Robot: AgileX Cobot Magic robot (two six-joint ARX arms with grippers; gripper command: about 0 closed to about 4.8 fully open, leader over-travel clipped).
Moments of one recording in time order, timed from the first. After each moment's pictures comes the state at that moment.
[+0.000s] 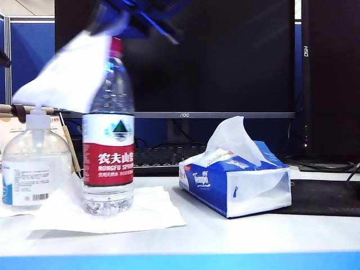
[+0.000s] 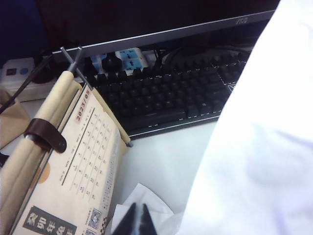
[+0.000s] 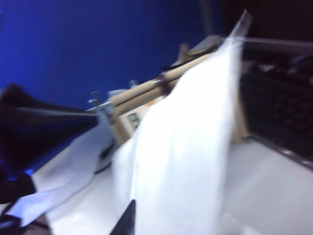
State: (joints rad) left arm -0.01 0.89 0.63 -0.11 0.33 0.10; right arm 0.88 1.59 1.17 0.14 -0.12 0.30
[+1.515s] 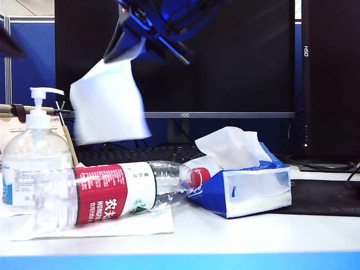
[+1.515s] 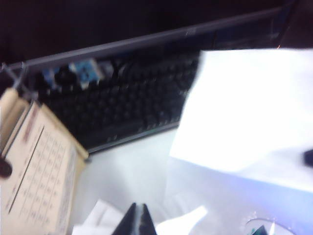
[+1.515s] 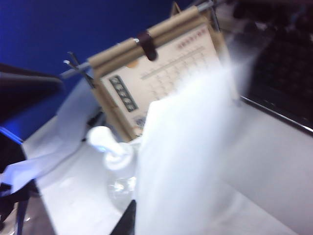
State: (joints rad) left arm -0.01 0.90 0.63 -0.07 0.50 0.09; right arm 0.81 1.61 1.17 0.06 -0.21 0.29
